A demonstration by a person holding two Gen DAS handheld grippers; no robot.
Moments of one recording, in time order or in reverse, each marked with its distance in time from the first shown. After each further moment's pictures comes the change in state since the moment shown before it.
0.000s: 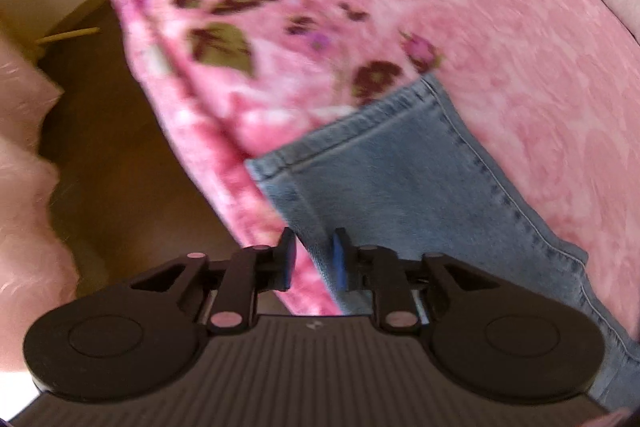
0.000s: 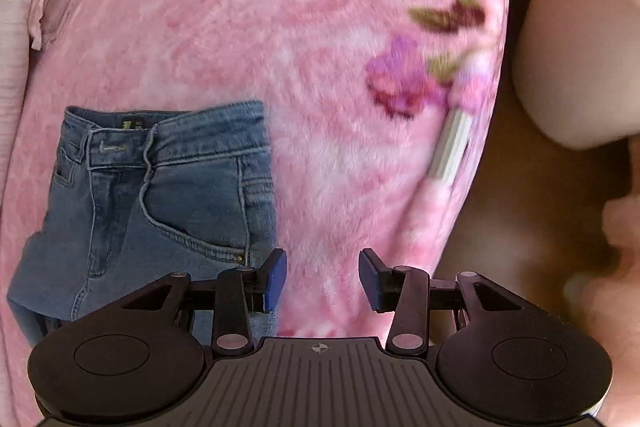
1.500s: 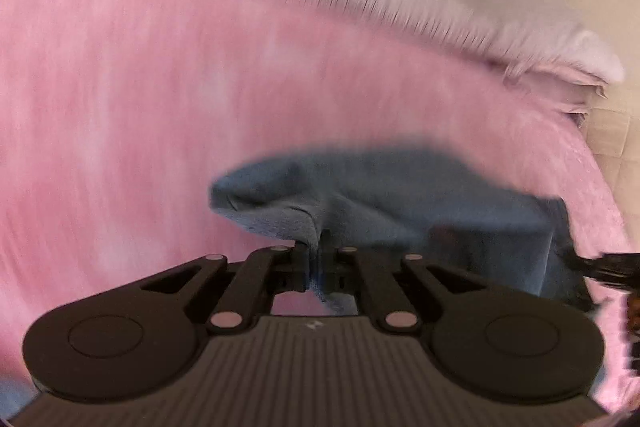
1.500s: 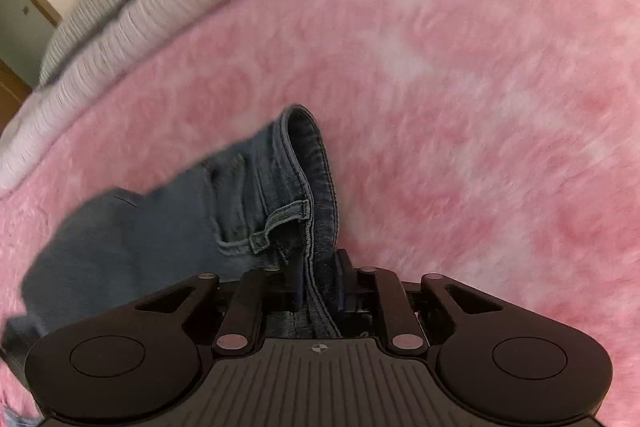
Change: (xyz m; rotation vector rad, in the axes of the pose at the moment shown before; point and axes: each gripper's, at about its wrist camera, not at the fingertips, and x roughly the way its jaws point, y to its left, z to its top) left arm -0.073 -0.414 -0.102 0.808 -0.357 -0.633; right arm 0.112 0.219 0.108 -0.763 -0.101 0.340
